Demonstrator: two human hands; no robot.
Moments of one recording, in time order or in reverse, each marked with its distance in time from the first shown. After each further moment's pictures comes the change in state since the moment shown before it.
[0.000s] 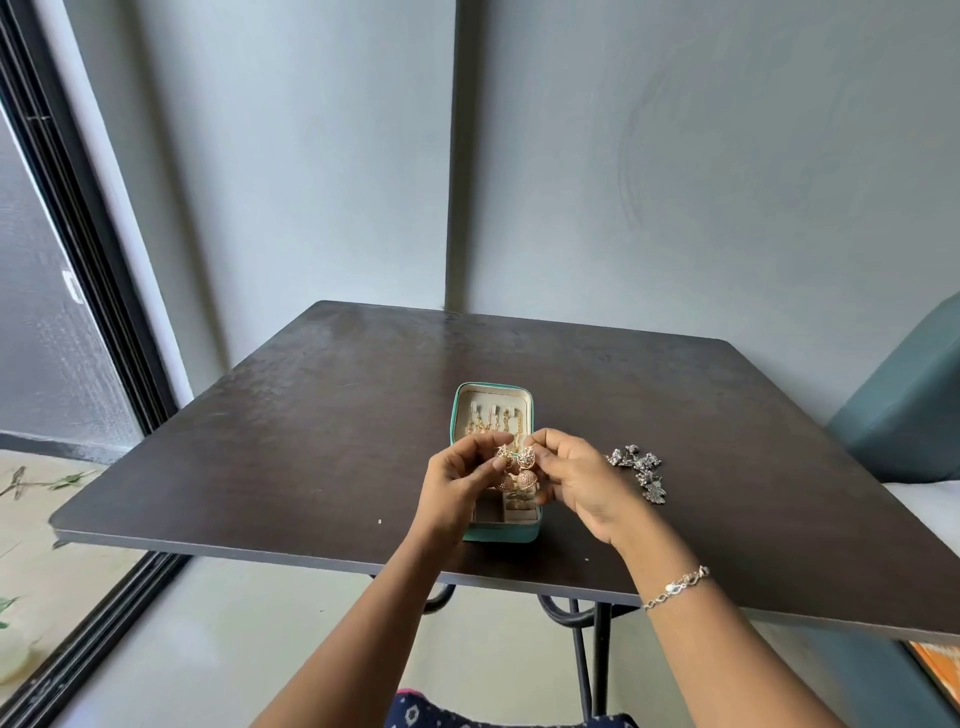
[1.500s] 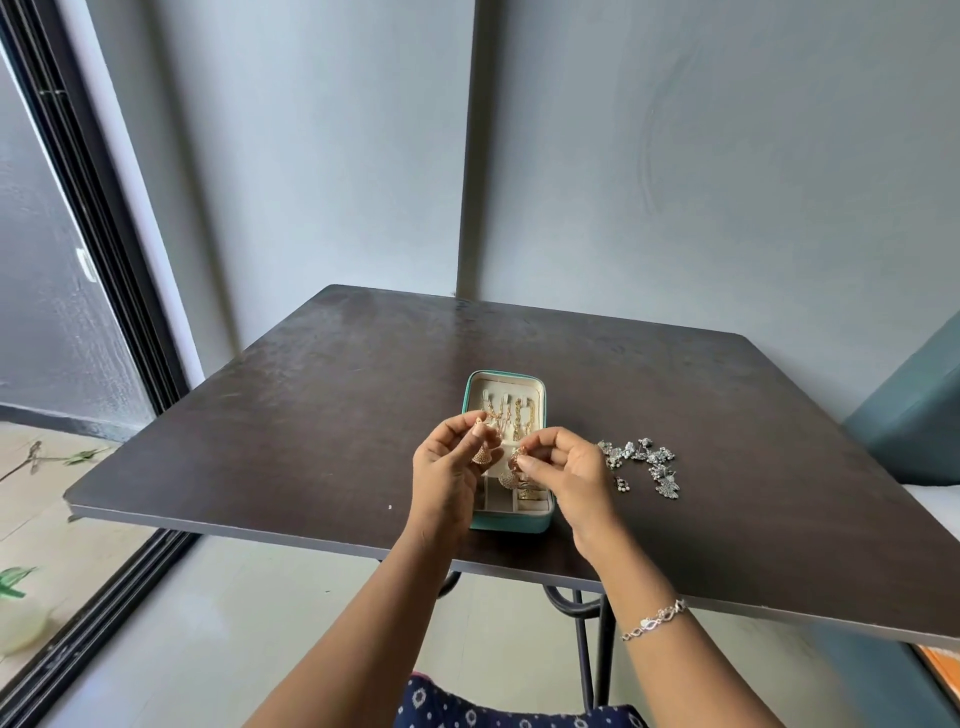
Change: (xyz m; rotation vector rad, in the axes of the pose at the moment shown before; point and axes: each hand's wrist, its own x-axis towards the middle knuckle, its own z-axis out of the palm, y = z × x) left_hand 0.006 0.000 -0.006 -0.396 0.195 0.013; right_hand -0.004 0.018 0.023 -0.005 0.265 -0.226
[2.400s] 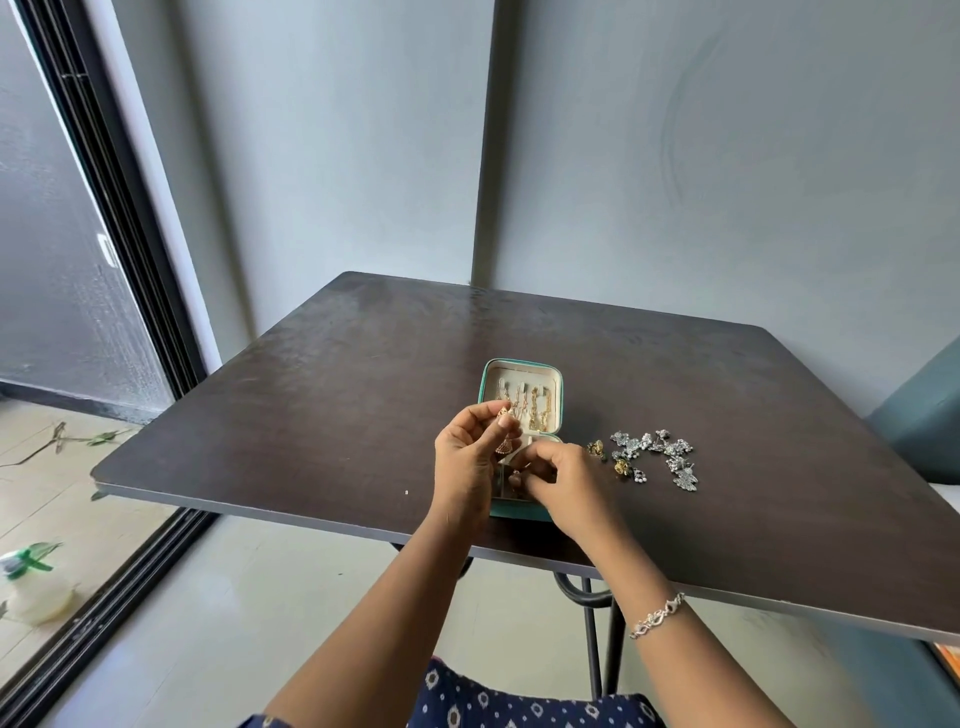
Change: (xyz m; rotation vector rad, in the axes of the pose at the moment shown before) left_hand -0.006 0.000 0.005 0.092 0.016 0.007; right_hand -0.009 0.002 0.009 -0.780 -0.068 -0.105
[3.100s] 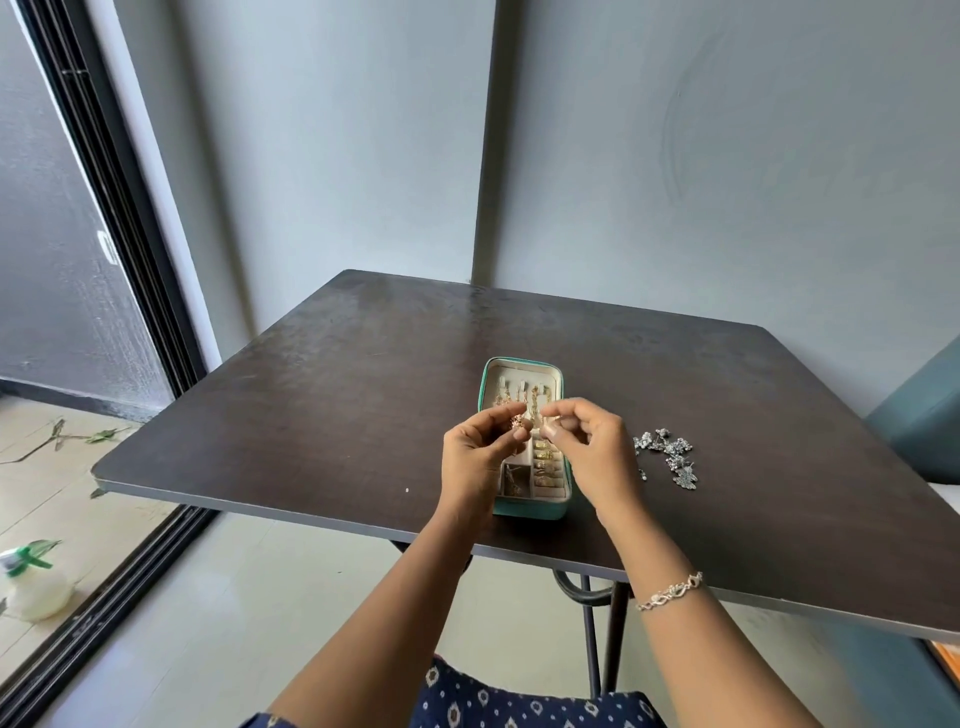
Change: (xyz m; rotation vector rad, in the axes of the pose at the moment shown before) left_hand 0.002 -0.006 -0.001 0.162 -0.041 0.020; right_hand 0.021 0.006 -0.012 0.386 0.188 0.057
